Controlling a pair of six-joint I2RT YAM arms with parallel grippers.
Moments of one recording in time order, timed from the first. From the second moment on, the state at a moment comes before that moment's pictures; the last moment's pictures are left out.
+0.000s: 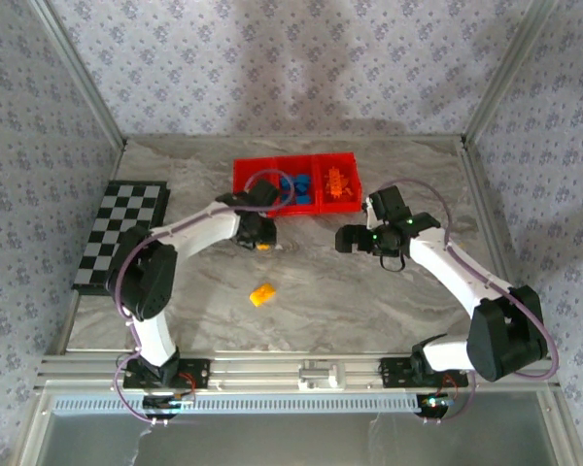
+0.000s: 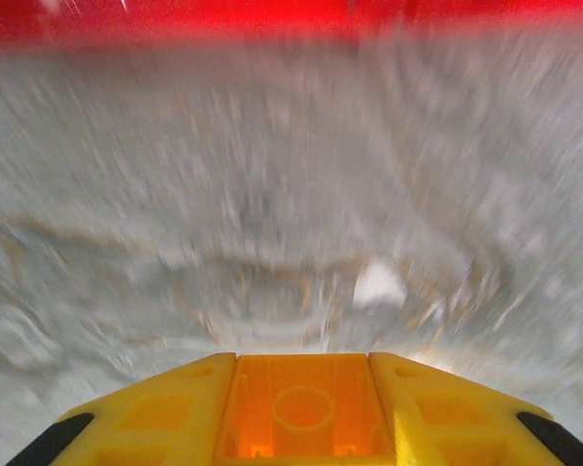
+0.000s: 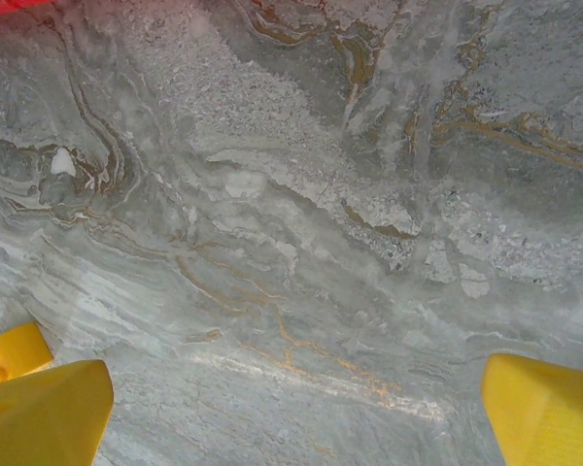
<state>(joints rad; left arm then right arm) -0.61 1.79 1.34 -0.71 -0.08 -0.62 0.37 1.34 0.96 -0.70 -0.17 0.37</state>
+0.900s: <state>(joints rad) -0.40 2.31 2.14 -0.85 -0.11 -0.40 0.30 1.23 0.95 -0.80 -0.16 0.37</state>
